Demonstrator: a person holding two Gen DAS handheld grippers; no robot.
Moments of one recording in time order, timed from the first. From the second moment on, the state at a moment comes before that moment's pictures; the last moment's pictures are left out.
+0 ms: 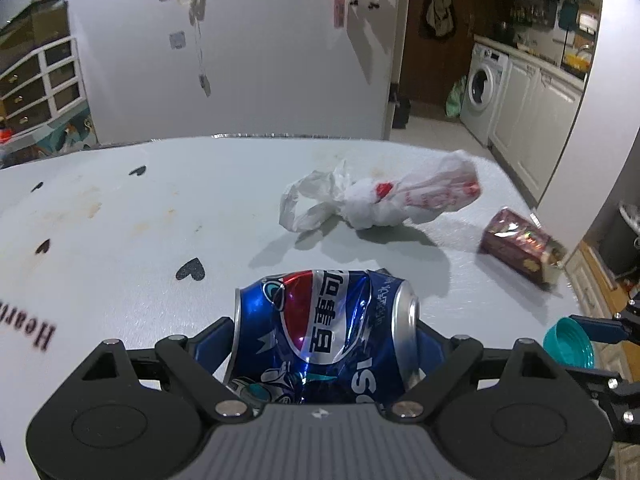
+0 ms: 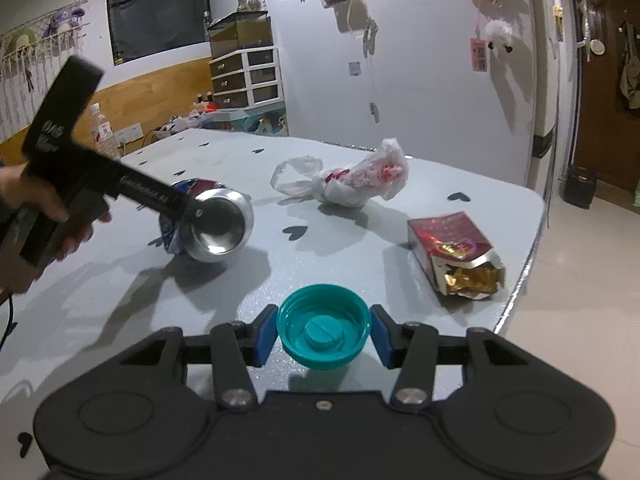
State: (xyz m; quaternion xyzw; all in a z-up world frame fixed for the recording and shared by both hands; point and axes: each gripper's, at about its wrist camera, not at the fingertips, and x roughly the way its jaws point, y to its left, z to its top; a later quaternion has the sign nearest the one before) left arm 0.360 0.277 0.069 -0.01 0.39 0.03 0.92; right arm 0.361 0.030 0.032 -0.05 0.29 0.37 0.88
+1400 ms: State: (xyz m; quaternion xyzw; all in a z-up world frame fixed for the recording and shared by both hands) left arm 0.237 0.046 0.124 0.00 0.26 -0.03 0.97; right arm 0.260 -0.167 0.111 0.02 0.23 0.20 0.95
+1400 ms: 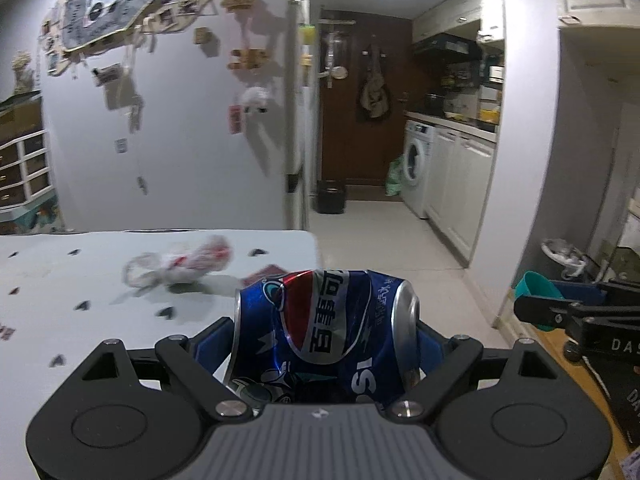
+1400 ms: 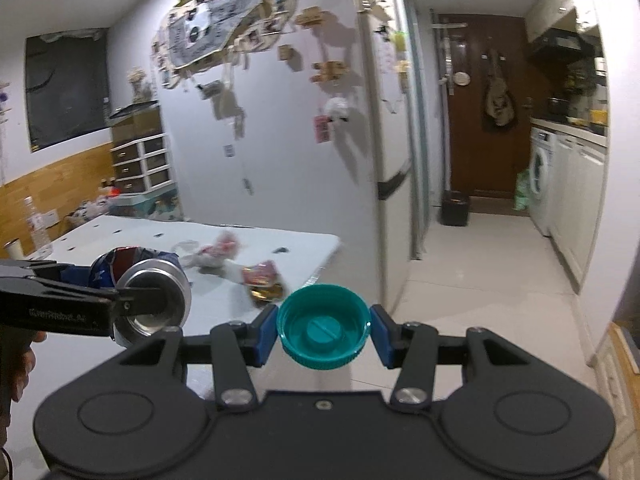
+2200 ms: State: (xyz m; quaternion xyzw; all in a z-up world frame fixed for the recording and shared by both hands) left arm 0.312 -0.093 0.007 -0.02 0.36 -0.12 0.92; right arm 0.279 -0.283 -0.003 0.06 0.32 0.07 0.94
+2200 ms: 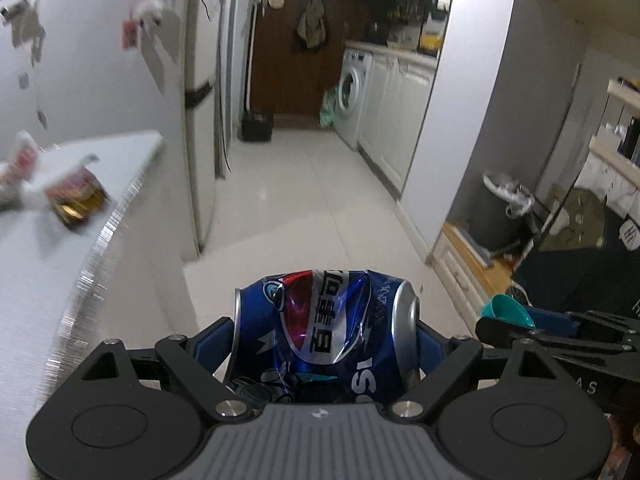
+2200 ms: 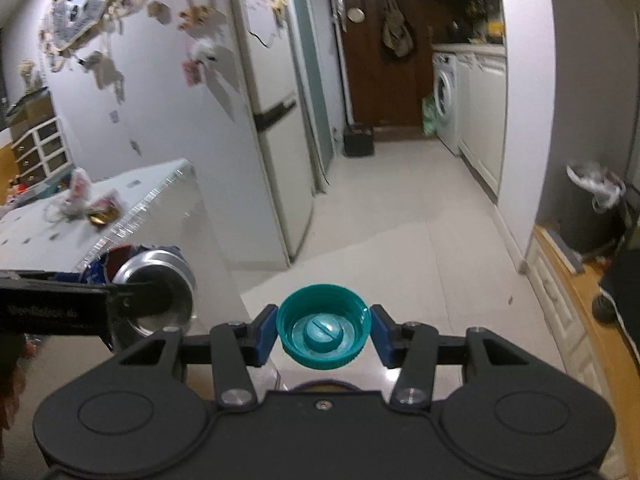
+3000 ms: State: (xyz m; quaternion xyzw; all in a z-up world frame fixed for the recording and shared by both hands) left arm 0.418 -0.103 -0.217 -0.06 0.53 -0.09 0.84; right arm 0.367 -0.287 -0.217 0.13 0.52 0.02 0.84
